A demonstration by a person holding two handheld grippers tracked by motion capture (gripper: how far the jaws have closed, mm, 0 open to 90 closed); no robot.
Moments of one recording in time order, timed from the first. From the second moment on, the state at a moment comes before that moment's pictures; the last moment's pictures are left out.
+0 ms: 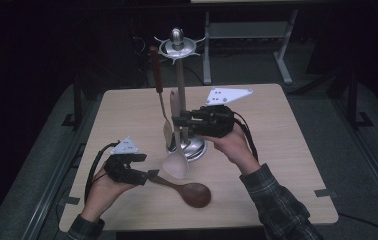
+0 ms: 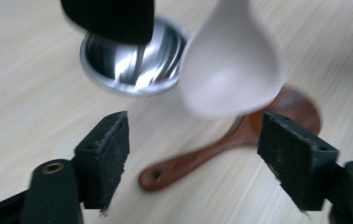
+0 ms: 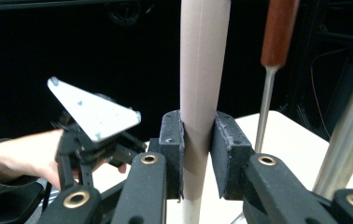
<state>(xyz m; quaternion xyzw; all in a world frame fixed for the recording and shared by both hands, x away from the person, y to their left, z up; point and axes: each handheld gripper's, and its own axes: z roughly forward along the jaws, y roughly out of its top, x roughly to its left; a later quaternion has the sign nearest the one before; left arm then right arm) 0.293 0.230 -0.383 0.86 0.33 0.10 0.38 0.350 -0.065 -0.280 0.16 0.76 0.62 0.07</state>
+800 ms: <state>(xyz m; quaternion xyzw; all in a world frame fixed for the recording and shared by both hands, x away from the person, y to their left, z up) 0.273 0.267 -0.430 0.87 0.35 0.10 0.34 0.383 -0.065 -0.234 0.13 0.75 0.64 0.04</state>
